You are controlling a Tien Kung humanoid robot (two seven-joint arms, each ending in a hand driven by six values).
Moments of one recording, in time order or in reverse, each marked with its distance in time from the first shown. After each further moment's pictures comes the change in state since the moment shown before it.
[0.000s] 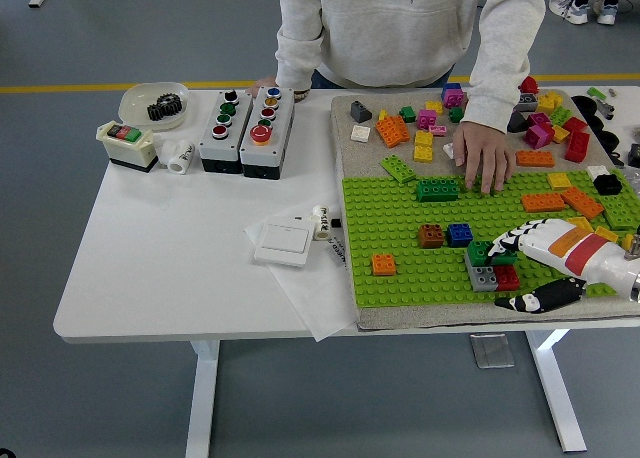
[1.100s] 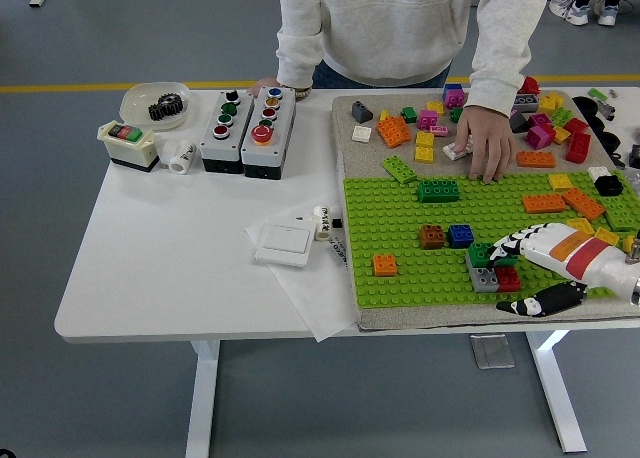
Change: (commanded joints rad) left arm 0.001 0.000 0.000 0.000 0.005 0.001 -0.001; right arm -0.007 -0.004 0.002 -0.001 -0.005 0.002 -0.002
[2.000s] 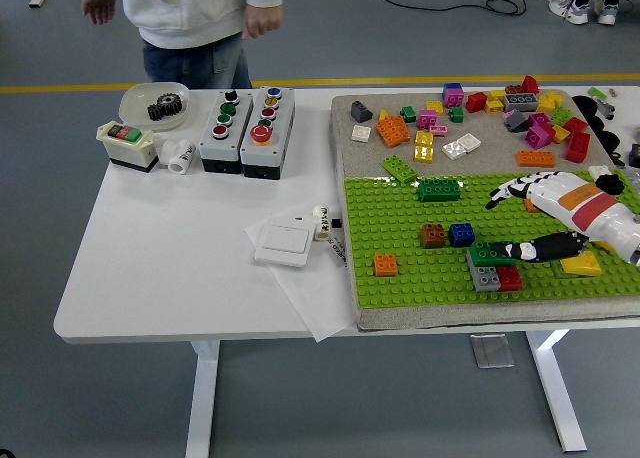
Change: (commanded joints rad) left arm 0.000 0.002 0.008 -0.002 -0.015 -0.003 0.000; right arm 0.108 0.088 0.014 -0.106 0.163 -0.158 -0.033
